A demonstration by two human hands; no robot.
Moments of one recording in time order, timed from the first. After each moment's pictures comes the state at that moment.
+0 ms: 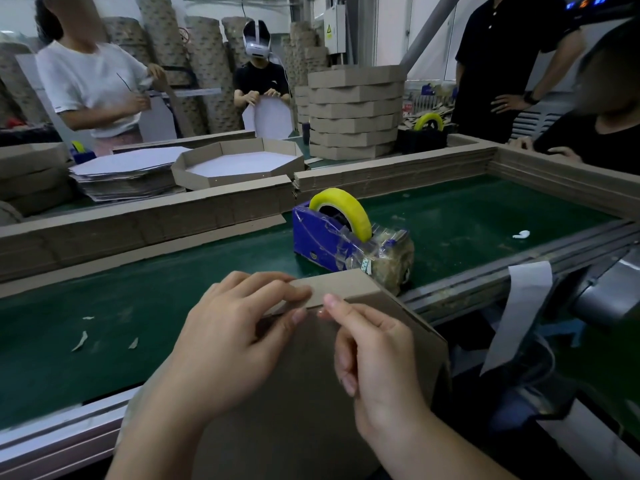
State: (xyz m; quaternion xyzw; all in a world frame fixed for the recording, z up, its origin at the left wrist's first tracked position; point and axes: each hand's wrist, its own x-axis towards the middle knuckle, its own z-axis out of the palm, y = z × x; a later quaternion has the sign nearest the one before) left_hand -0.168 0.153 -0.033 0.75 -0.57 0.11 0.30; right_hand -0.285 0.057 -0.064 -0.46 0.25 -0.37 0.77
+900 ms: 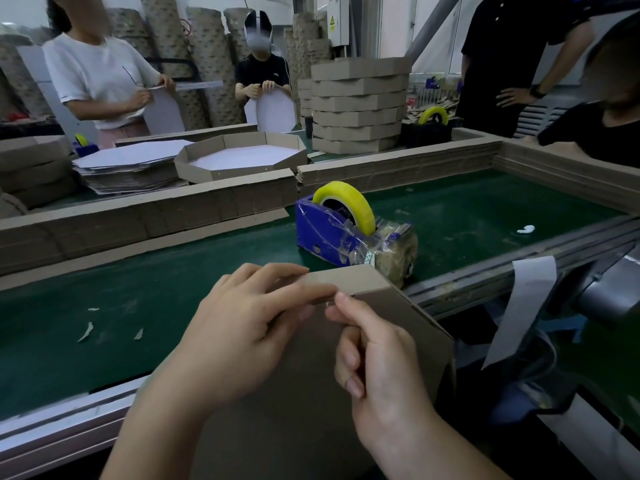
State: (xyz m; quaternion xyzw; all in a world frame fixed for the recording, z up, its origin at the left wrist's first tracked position) left_hand -0.173 0.155 -0.025 0.76 -0.61 0.07 0.23; right_hand -0.289 0.063 -0.066 -0.38 0.29 -0.33 0.81
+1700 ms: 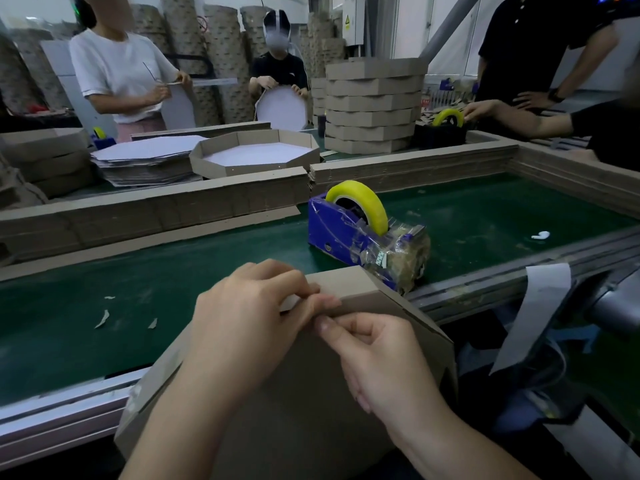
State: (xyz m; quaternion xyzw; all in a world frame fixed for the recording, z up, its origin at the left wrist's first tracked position) left_hand -0.186 0.151 -0.025 0.78 -0.51 0.22 0.29; right_hand -0.297 0.059 -0.069 -0.66 0.21 -0.29 0.66
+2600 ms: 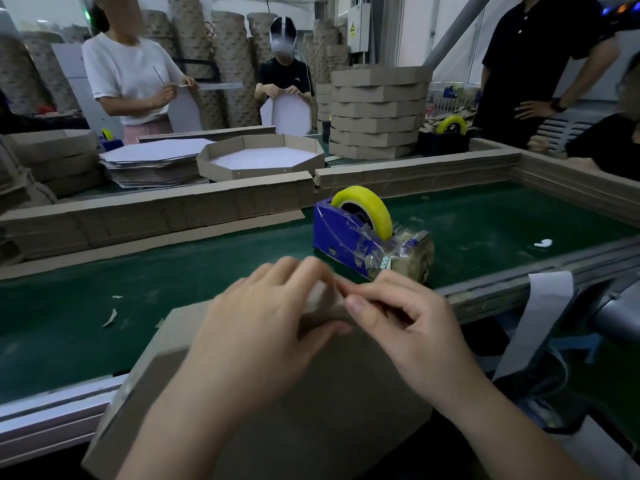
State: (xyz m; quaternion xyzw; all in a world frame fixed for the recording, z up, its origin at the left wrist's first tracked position) left_hand -0.197 0.166 -0.009 0.78 -0.56 0.19 0.20; right_hand -0.307 0.025 -0.055 -0.80 0.07 -0.42 0.43
